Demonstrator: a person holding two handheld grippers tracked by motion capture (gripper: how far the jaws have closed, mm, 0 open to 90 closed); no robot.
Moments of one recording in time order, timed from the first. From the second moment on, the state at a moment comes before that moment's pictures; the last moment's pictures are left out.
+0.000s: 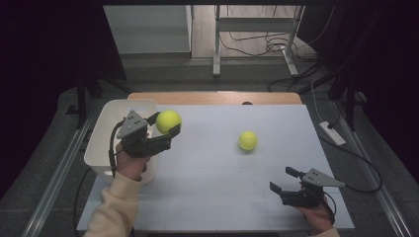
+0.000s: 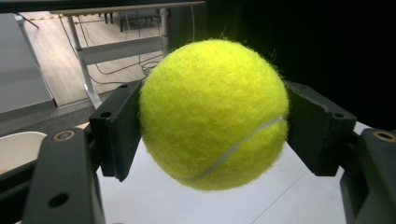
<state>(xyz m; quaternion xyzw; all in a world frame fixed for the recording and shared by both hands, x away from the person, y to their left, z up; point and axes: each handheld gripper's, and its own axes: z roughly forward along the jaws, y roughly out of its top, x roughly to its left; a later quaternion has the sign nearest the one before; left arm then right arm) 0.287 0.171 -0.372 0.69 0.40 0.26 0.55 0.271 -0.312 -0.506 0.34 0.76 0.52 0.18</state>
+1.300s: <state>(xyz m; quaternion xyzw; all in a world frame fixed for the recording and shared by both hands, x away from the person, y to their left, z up) 0.305 0.203 -0.362 0.67 0.43 0.28 0.53 0.270 -0.310 -0.507 0.34 0.76 0.52 0.18</state>
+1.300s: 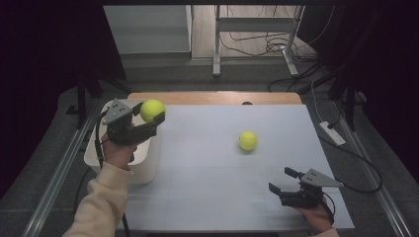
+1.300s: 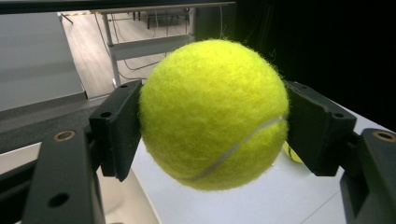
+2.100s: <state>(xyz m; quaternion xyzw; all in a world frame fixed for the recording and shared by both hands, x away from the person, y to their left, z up) 0.323 0.226 -0.362 0.67 0.47 0.30 0.50 0.270 -0.309 -0.507 0.34 0.76 0.52 0.19</state>
